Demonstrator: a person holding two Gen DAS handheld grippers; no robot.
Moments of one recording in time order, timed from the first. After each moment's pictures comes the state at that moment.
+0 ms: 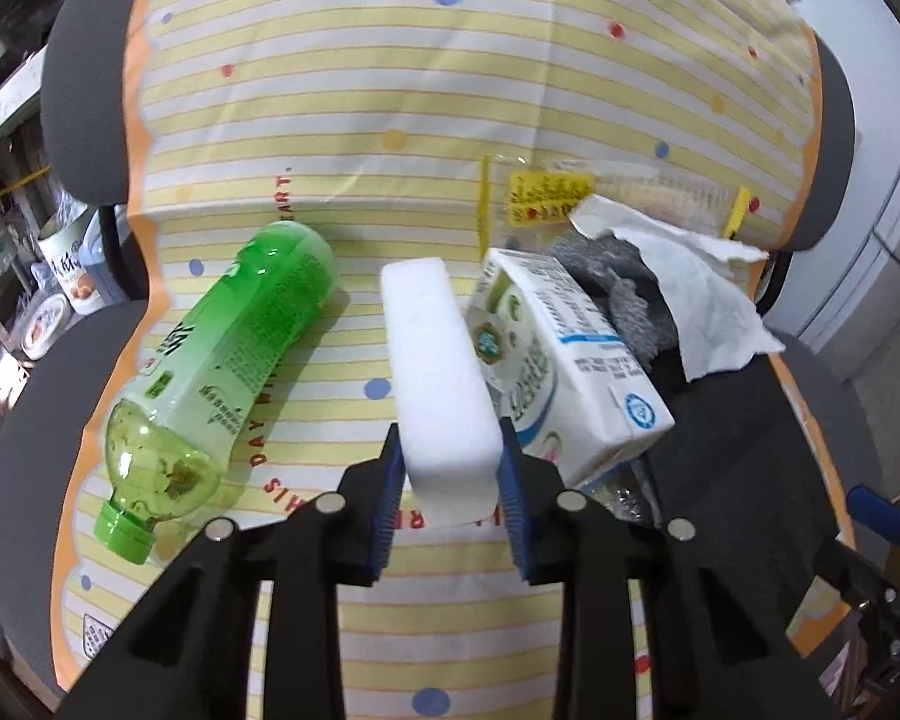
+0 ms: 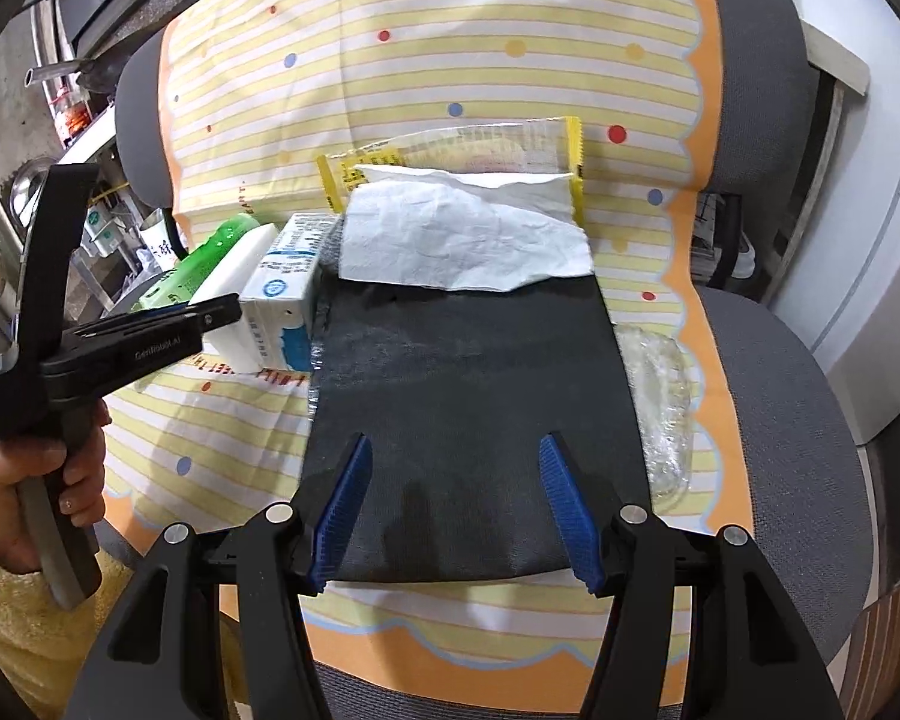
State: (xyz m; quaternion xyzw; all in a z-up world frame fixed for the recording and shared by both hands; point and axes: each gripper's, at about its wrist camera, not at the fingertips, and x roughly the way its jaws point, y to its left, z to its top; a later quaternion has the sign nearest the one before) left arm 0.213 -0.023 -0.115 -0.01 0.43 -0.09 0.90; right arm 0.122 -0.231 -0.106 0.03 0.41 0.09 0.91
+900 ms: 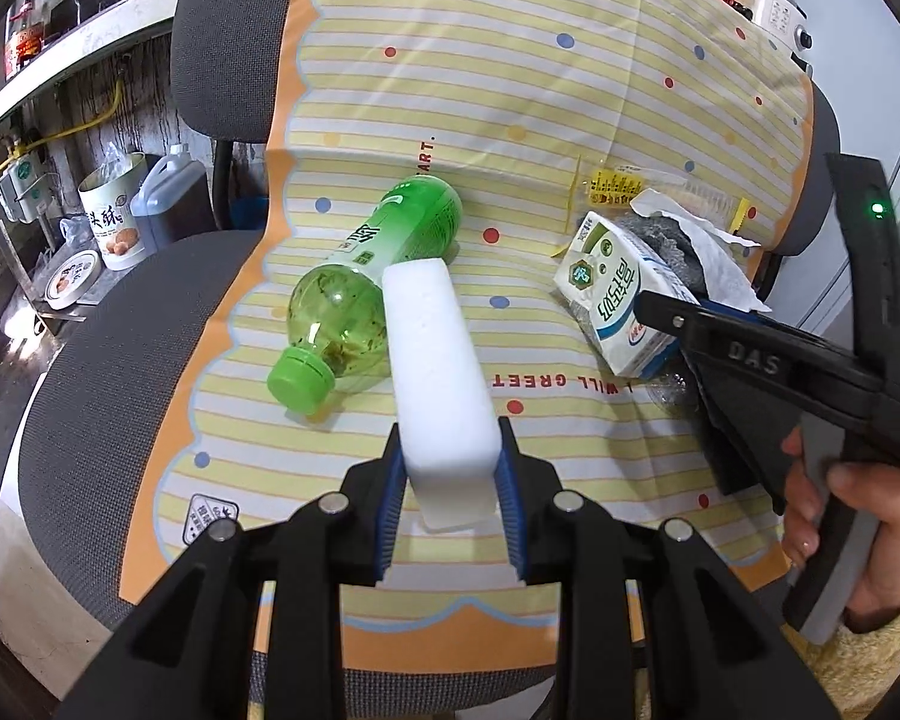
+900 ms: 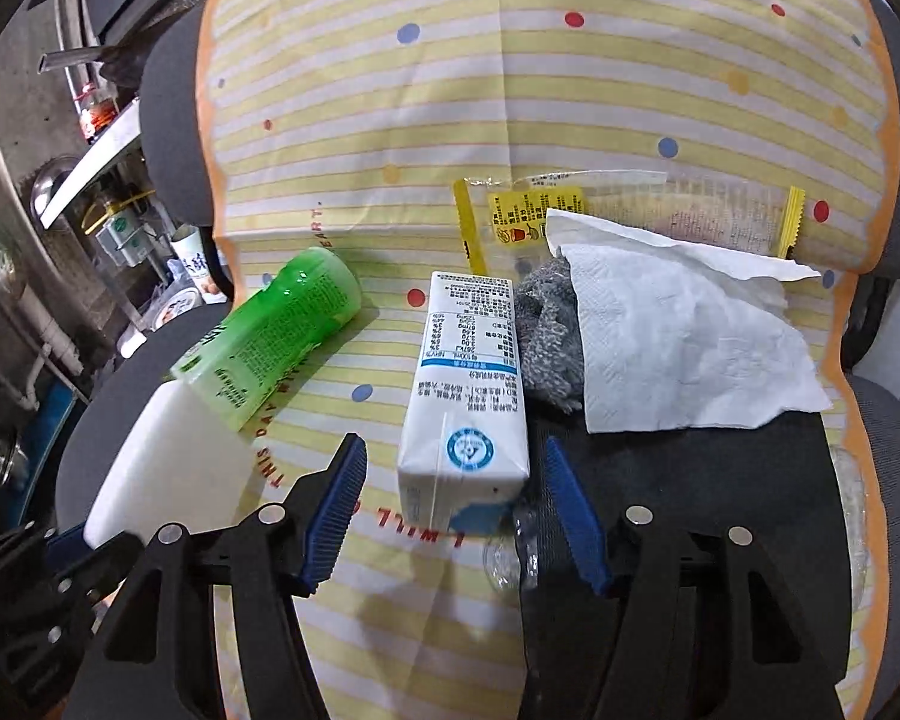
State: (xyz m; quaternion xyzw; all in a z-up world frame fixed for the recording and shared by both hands) left arm 0.139 0.069 -0.108 -0.04 0.43 -0.08 0.90; right arm 0.210 -0.125 -0.112 0.04 0.39 0.12 0.91
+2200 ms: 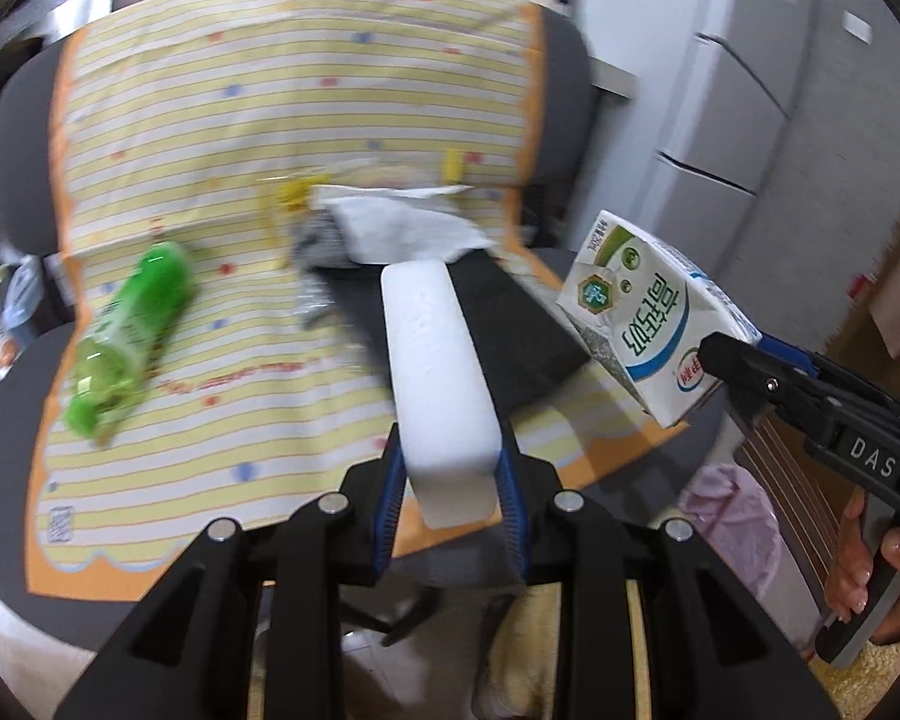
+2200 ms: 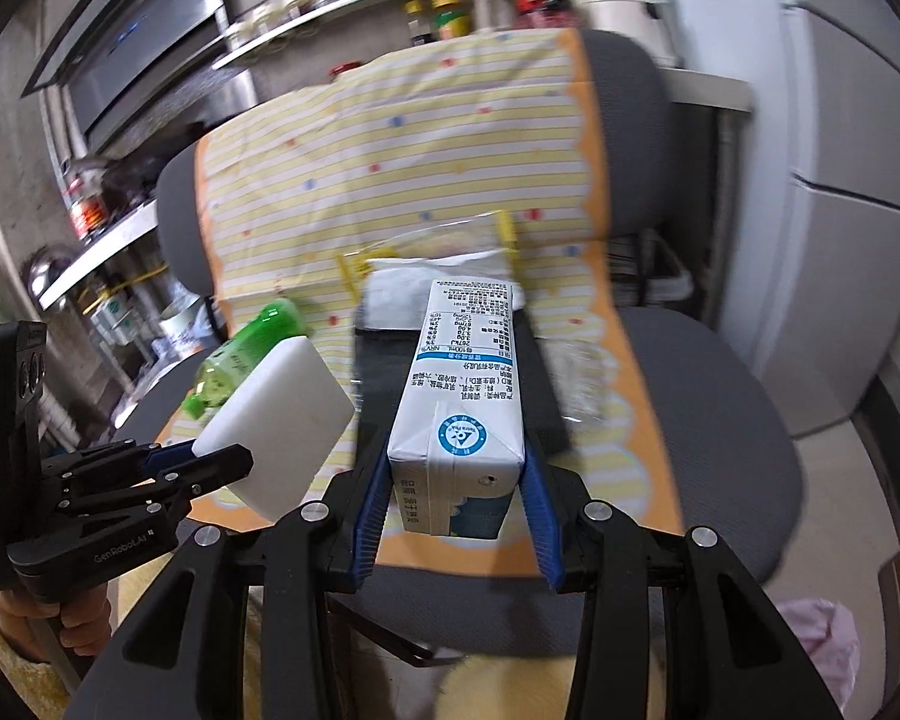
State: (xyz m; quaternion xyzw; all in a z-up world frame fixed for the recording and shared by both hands) left arm 0.046 -0.078 -0.064 0.04 0.40 -0.27 0.88; right arm -0.021 -0.286 -0.056 0.11 0.31 0.04 0.94
